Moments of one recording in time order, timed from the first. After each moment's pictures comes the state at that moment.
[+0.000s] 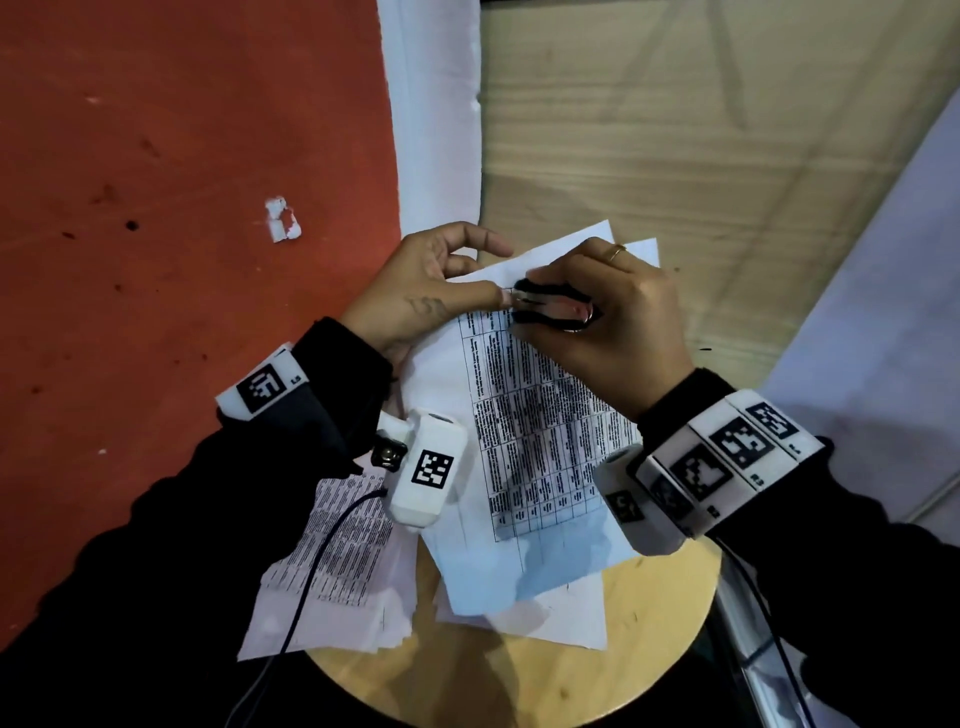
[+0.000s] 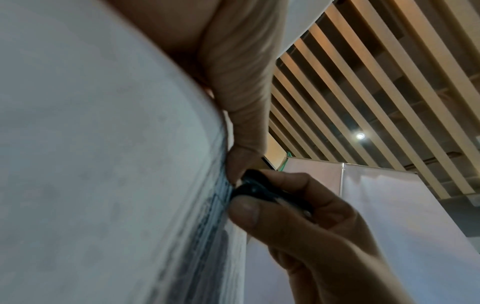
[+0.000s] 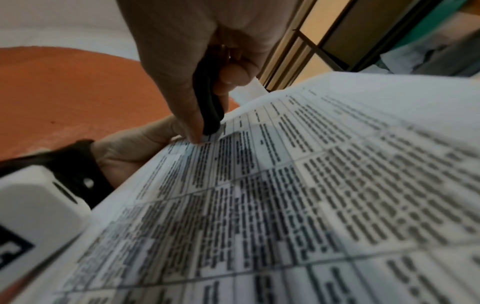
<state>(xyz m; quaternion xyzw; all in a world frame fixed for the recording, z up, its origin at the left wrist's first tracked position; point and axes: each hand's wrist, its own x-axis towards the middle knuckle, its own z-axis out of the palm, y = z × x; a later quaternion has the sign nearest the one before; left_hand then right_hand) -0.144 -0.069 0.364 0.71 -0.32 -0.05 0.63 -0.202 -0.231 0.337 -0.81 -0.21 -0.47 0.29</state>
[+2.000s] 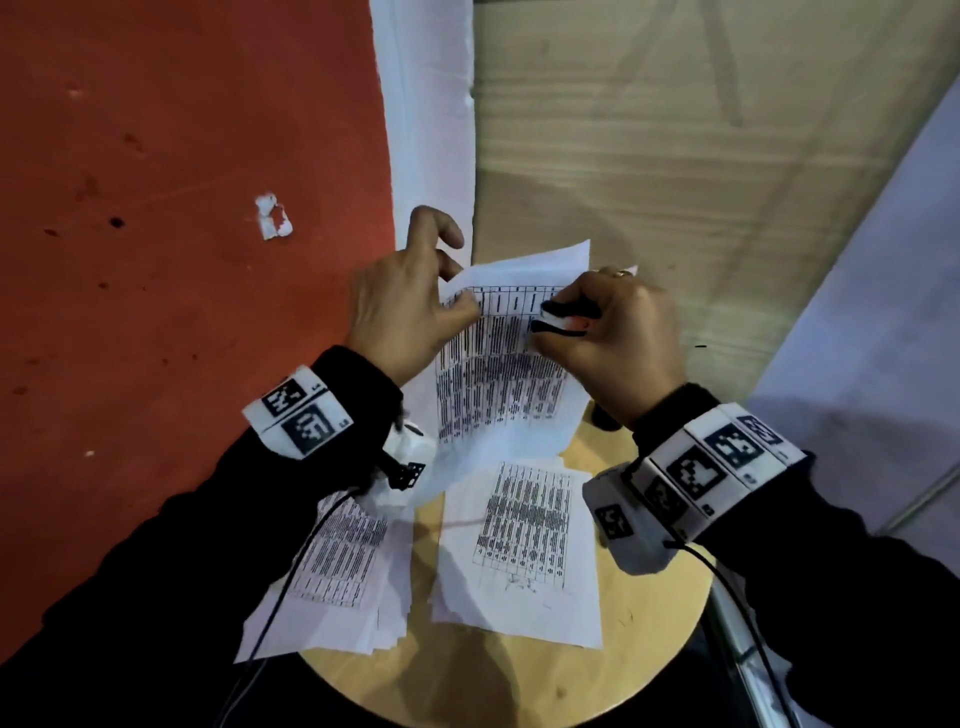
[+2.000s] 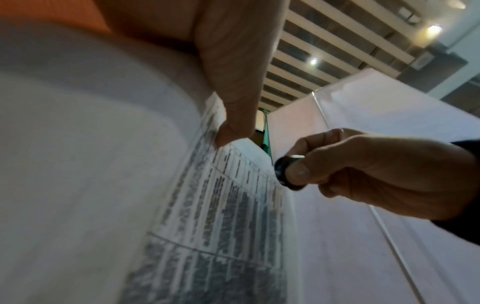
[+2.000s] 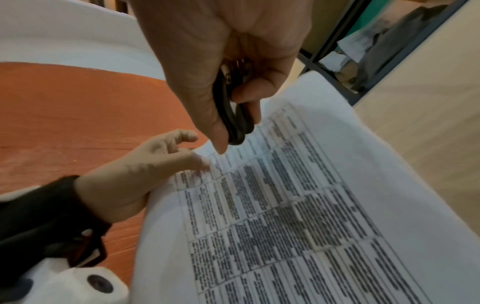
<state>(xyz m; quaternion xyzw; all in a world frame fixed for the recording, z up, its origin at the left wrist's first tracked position) -0.128 -0.068 0.335 0.84 -0.30 0.29 0.34 -0.198 -0.239 0.324 -0.87 -0.03 -0.37 0.34</state>
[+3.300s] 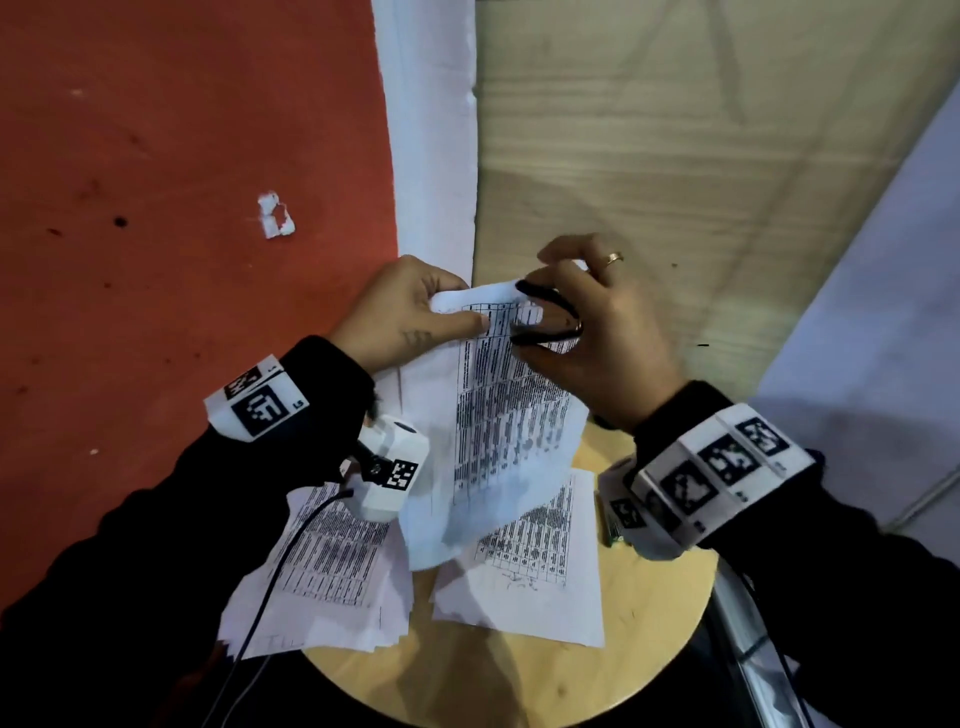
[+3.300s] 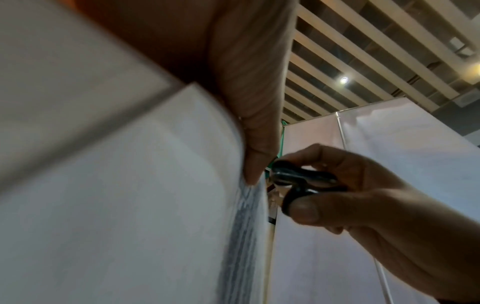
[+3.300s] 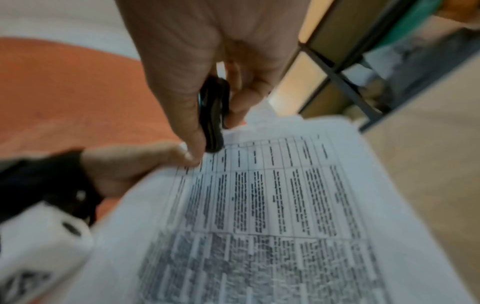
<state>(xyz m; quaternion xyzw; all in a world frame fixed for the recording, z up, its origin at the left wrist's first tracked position) -0.119 -0.055 0.338 0.81 -0.34 0.02 0.48 -0.200 -0.236 0.328 -0.87 -0.20 -0.39 0.24</state>
